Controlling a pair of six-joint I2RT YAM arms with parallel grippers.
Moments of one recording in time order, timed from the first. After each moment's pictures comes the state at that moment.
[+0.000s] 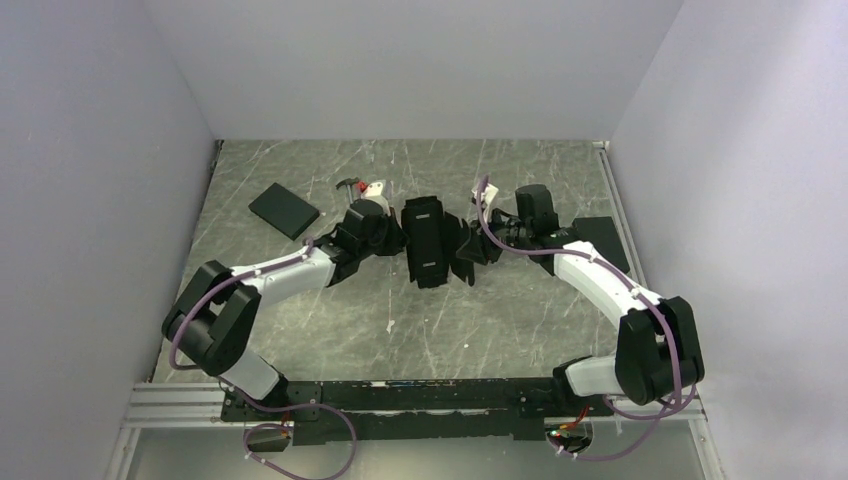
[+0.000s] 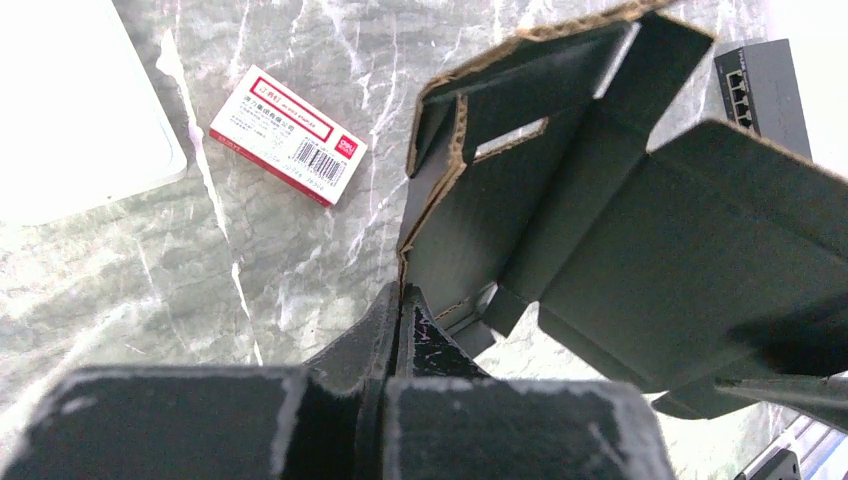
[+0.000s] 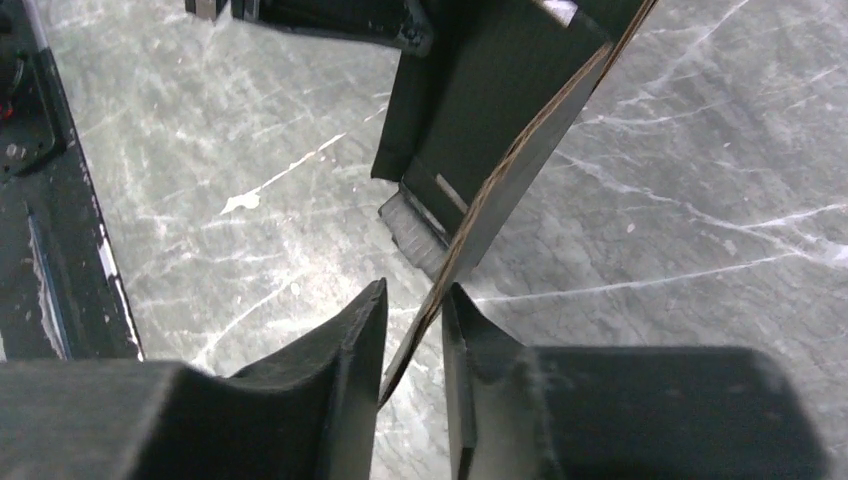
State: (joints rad) left arm -0.64 1.56 0.87 0.16 -0.02 -0.63; right arm 0.34 1.34 0.86 -0.18 -0.73 -0.24
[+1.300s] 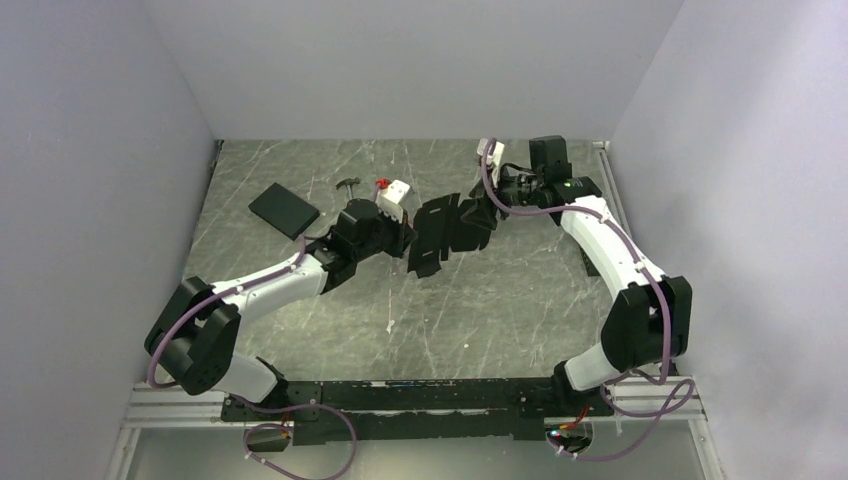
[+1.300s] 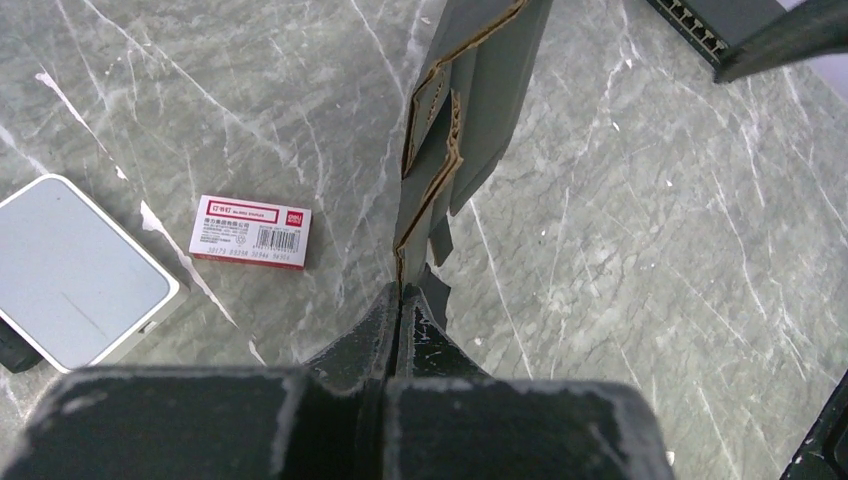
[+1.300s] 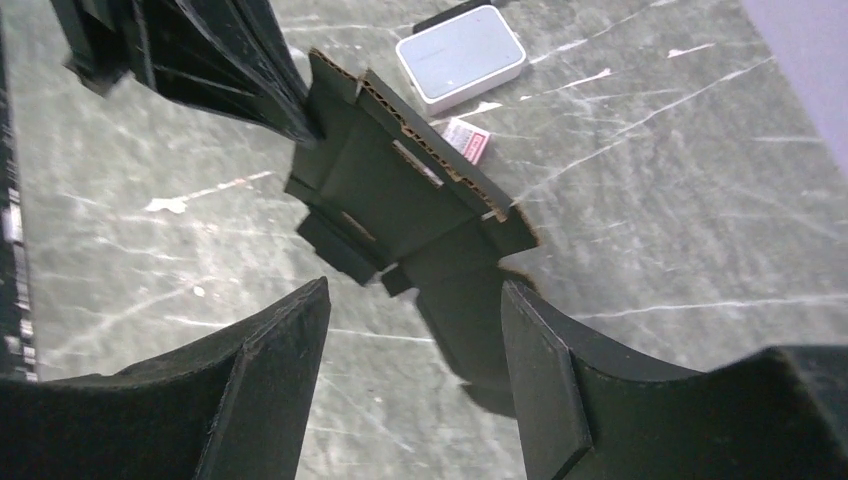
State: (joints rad) left arm -0.68 1.44 0.86 0.23 0.11 -0.21; right arm 0.23 1.49 1.29 -0.50 -0.88 -0.57
